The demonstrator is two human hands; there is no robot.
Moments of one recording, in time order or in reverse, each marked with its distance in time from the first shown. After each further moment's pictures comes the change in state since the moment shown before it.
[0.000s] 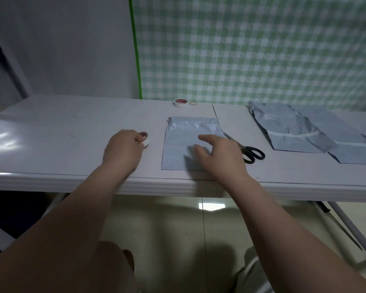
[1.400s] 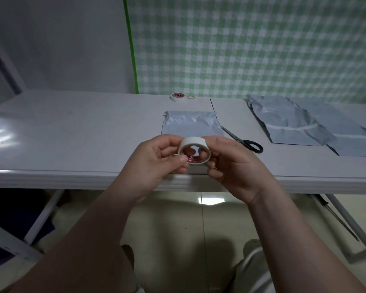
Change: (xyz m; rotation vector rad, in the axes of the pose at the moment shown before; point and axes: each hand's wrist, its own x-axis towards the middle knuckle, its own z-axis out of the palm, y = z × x) left_hand -0.079 0.054 -0.014 -1.192 -0.434 0.146; right_hand -0.034 0.001 -0.032 1.272 -0.461 0.192
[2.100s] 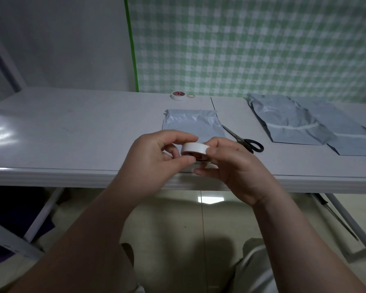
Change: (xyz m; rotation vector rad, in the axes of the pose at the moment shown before) left_hand -0.005 0.016 0.007 0.430 0.121 0.190; right_hand -0.009 0.001 -0.003 -0.069 -0.083 -0.028
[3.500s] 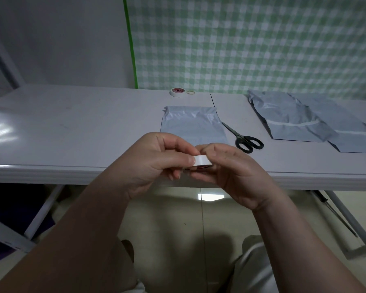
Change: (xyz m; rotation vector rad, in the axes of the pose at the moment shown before) left_hand 0.005 0.013 -0.002 -0.388 -0.269 -0.361; right_hand -0.008 0.006 -0.003 0.093 -0.086 0.067
